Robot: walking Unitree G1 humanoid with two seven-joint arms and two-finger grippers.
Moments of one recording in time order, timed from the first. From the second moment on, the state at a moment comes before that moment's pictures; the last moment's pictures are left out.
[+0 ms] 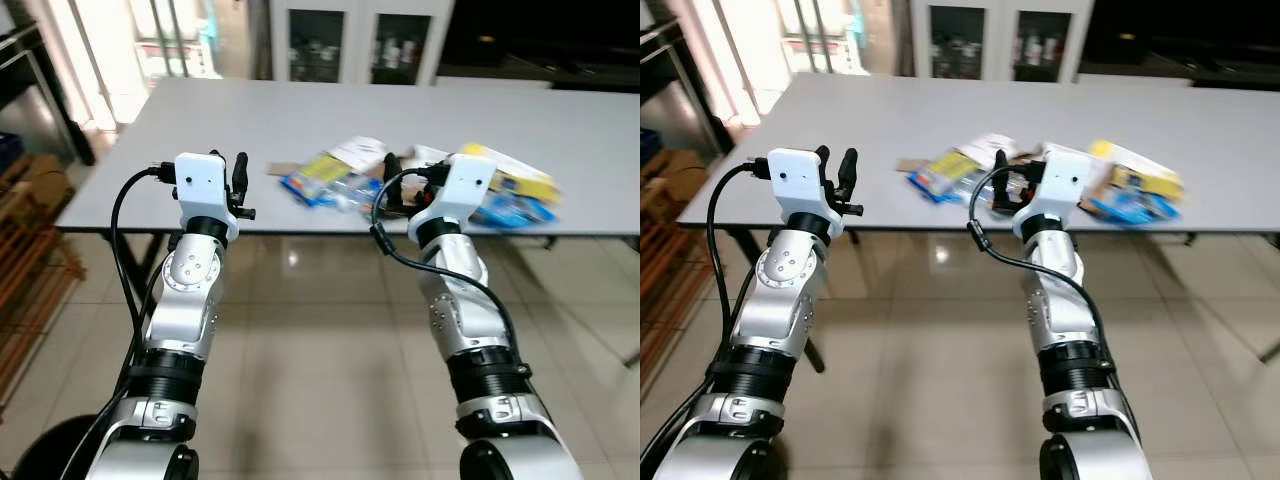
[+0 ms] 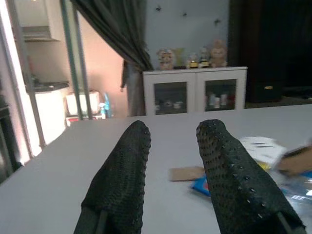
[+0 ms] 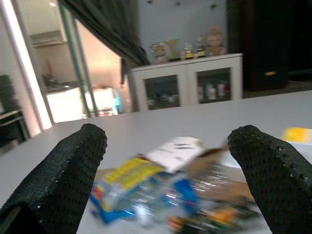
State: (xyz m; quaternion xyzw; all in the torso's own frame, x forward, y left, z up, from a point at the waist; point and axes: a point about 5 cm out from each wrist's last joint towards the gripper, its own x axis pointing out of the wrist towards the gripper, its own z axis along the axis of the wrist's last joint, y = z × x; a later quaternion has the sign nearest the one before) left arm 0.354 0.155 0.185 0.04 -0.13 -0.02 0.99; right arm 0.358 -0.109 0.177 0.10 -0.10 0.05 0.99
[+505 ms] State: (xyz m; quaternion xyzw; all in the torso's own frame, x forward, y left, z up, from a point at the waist) left arm 0.355 0.153 0.186 0.04 -0.13 -0.02 0.99; right arm 0.359 -0.115 0.177 0.10 -0.10 0.04 0.99
